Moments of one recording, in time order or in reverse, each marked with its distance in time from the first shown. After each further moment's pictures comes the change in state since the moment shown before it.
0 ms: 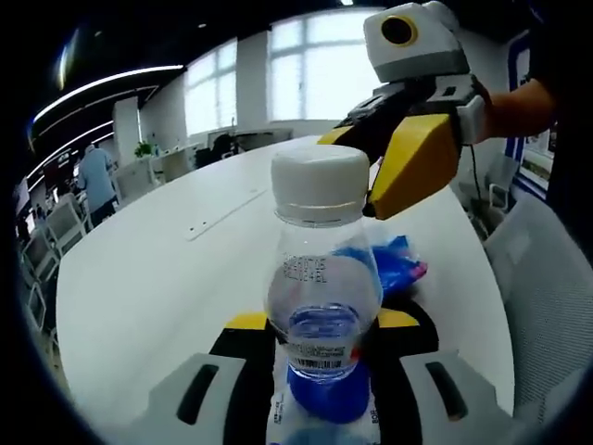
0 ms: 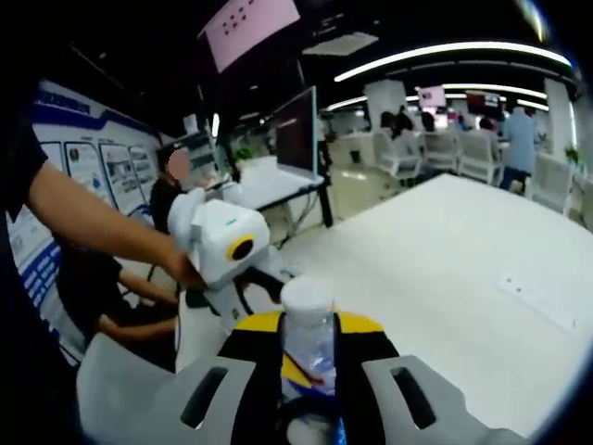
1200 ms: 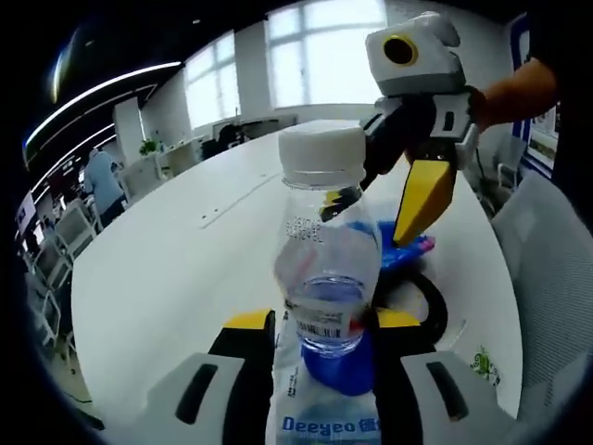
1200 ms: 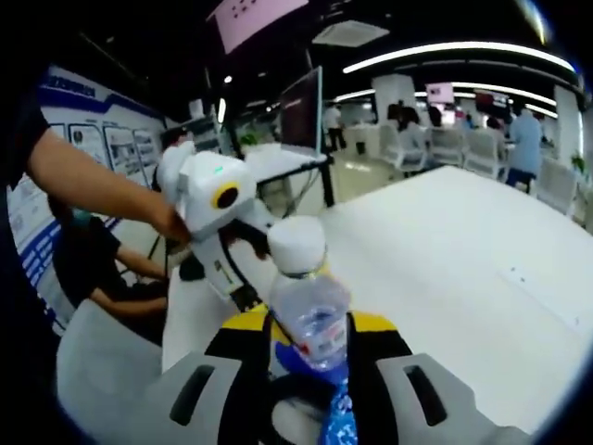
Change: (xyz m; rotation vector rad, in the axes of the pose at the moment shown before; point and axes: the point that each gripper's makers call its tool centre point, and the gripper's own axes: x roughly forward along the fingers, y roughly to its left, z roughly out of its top) left arm -0.016 0.009 -0.018 0.044 0.079 0.059; right arm 0.010 -0.006 -0.042 -0.055 0.063 0.012
